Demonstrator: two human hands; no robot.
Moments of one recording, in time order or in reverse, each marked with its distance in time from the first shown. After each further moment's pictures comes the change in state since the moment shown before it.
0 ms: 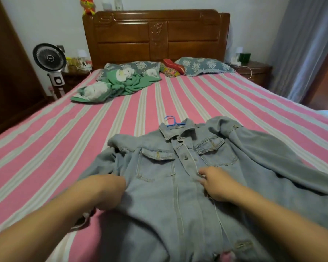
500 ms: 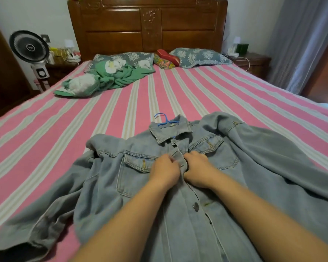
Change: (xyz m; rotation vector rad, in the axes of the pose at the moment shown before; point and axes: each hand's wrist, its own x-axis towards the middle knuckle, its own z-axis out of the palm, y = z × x) left_hand 0.150 0.132 -0.036 -1.205 0.485 -0.071; right_hand 0.086 0.003 0.013 0.076 0.097 -0.064
